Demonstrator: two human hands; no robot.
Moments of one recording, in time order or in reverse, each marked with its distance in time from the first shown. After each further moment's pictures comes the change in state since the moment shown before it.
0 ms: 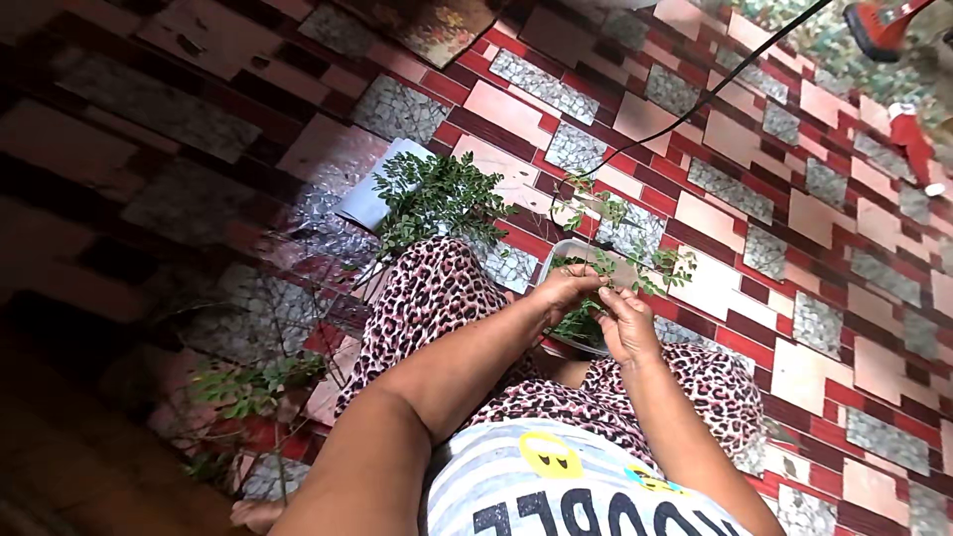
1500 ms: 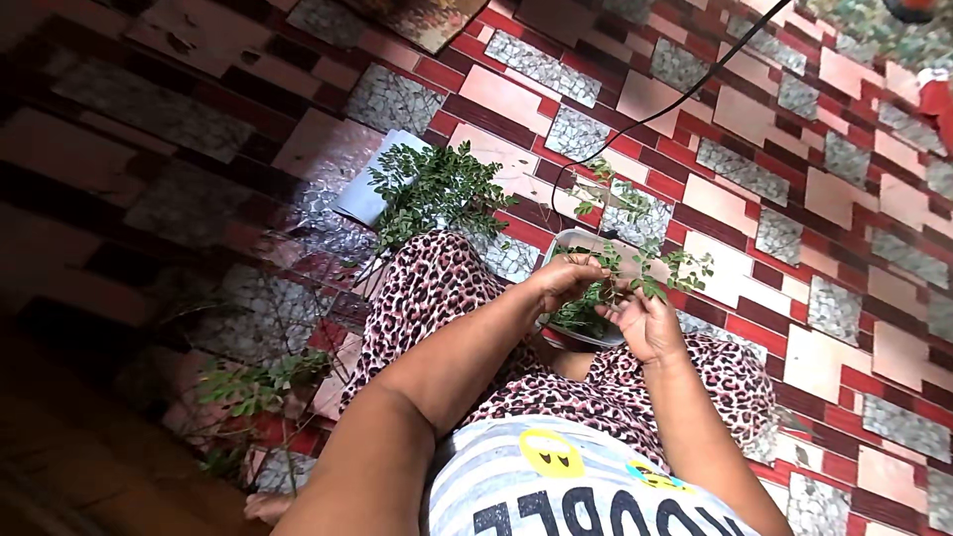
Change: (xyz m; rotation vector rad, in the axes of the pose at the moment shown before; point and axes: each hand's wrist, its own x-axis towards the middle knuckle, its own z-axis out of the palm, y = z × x) left_hand 0.006 0.007 -0.012 0.031 -0.113 -0.046; right_hand 0.000 -0.010 -0.030 0.014 -0.112 0.067
